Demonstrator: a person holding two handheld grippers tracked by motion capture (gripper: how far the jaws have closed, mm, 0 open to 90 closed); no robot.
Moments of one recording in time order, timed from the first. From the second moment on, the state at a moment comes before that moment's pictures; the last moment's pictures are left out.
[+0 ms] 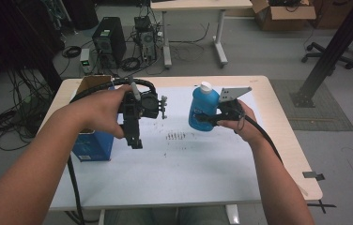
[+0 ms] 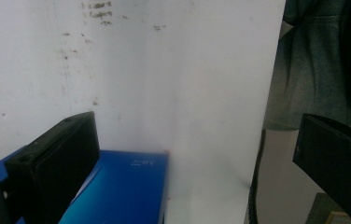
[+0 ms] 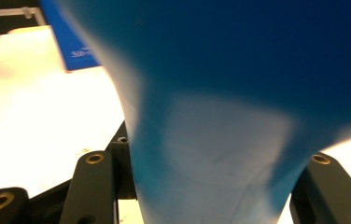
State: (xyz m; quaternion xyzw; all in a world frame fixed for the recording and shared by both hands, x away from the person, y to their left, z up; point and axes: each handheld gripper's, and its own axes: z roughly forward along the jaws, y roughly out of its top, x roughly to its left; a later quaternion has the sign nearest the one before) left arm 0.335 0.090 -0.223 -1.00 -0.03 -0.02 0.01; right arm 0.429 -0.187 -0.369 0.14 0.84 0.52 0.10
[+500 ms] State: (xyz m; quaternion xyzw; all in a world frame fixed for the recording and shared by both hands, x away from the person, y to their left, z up) left arm 0.335 0.085 -0.209 -1.00 -0.04 -0.03 0.01; right arm 0.381 -0.170 -0.331 0.02 0.85 0.52 0.06
